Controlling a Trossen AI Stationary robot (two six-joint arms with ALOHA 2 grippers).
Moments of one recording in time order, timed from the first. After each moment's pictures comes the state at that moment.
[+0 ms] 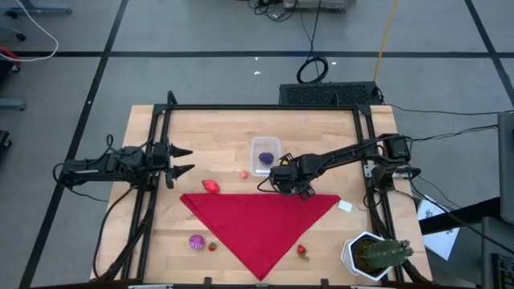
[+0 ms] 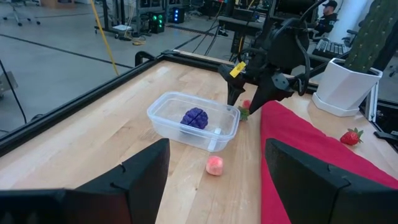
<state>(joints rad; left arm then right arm) 0.00 0.01 0.24 -0.41 -0.21 -0.19 0.05 1.82 1.15 -0.81 0.21 -0.51</state>
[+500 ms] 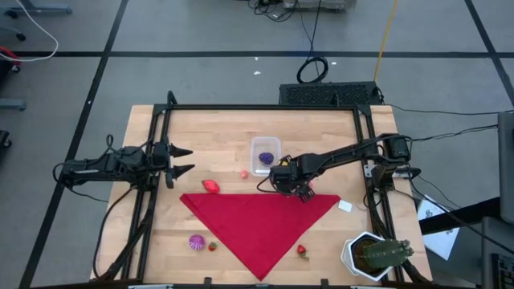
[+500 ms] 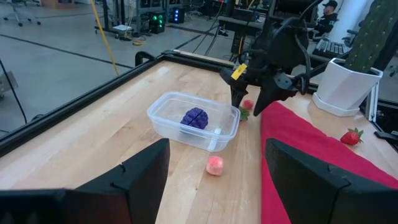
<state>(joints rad) 0.00 0.01 0.24 -0.41 -0.21 -0.19 0.04 1.82 1.15 -0.80 0.13 -0.50</state>
